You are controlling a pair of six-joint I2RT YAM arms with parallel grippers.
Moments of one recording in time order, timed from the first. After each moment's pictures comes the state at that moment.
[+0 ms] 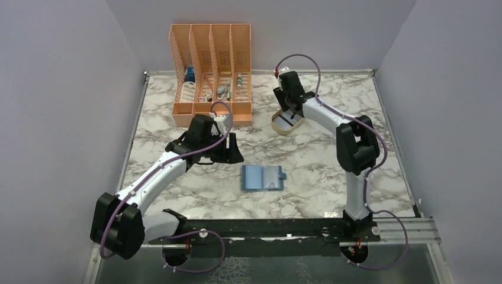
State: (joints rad) left arm -0.46 1.19 0.81 -0.42 0.44 -0.39; right arm 0.46 2.04 1.59 -0.25 0.40 -0.16
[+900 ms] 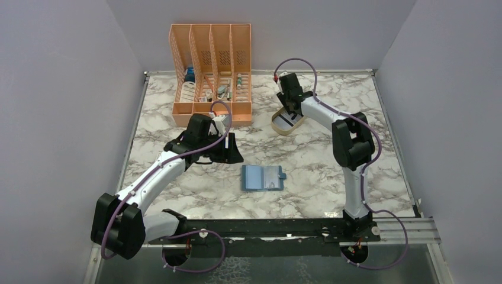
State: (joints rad) left arm -0.42 1.19 0.81 -0.43 0.51 -0.37; right arm 0.43 2.15 1.67 -0.33 0.43 -0.28
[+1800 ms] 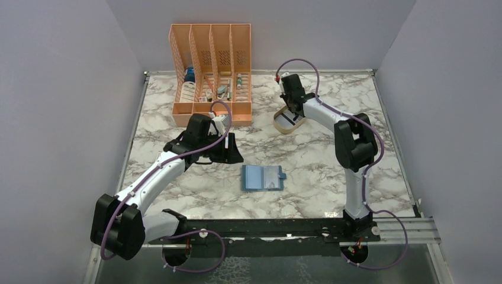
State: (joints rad) left arm -0.42 1.18 0.81 -0.43 0.51 -0.37; right arm 0.42 2.12 1.62 -0.29 0.43 -0.29
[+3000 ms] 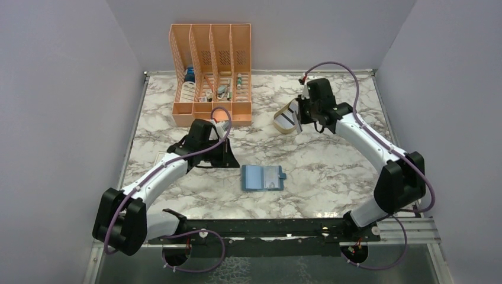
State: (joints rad) left arm -0.41 1.21 0.74 -0.39 0.57 -0.44; right arm 0.42 1.60 1.32 -0.46 0.09 0.10
